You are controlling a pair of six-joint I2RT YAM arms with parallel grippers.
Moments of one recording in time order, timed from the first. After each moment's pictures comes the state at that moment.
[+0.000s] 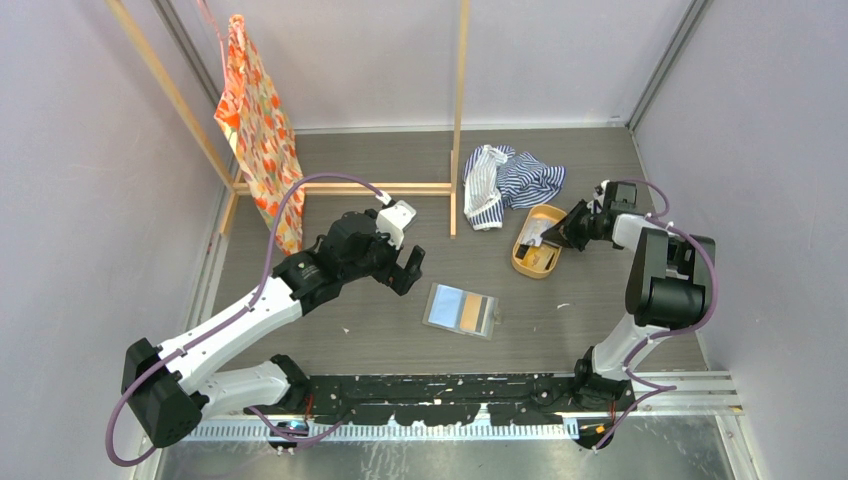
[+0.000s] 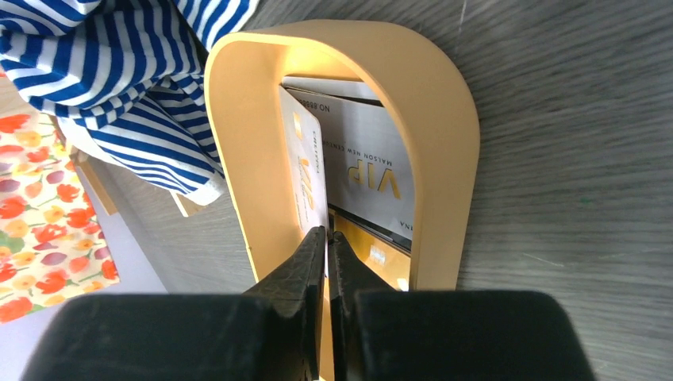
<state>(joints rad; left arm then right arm) -0.78 1.08 0.89 -0.38 0.03 -0.04 -0.22 1.72 0.91 -0.19 -0.57 0.59</state>
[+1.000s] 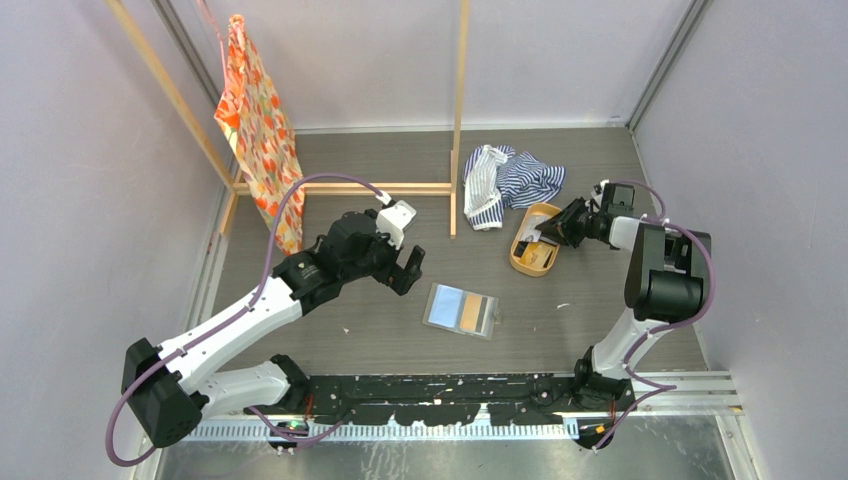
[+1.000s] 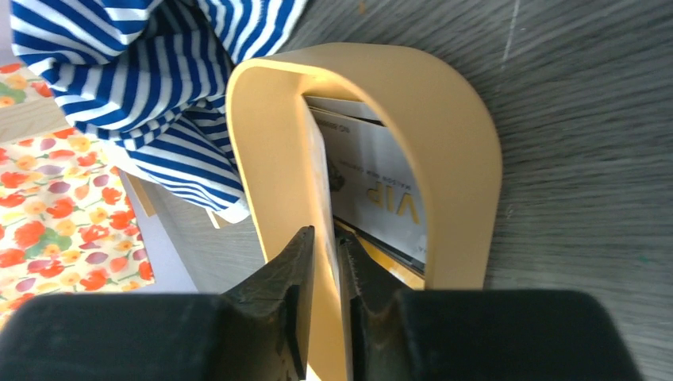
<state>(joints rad) -0.78 1.08 0.89 -0.38 0.03 -0.04 -0.22 1.75 0.89 -0.05 -0.63 0.68</state>
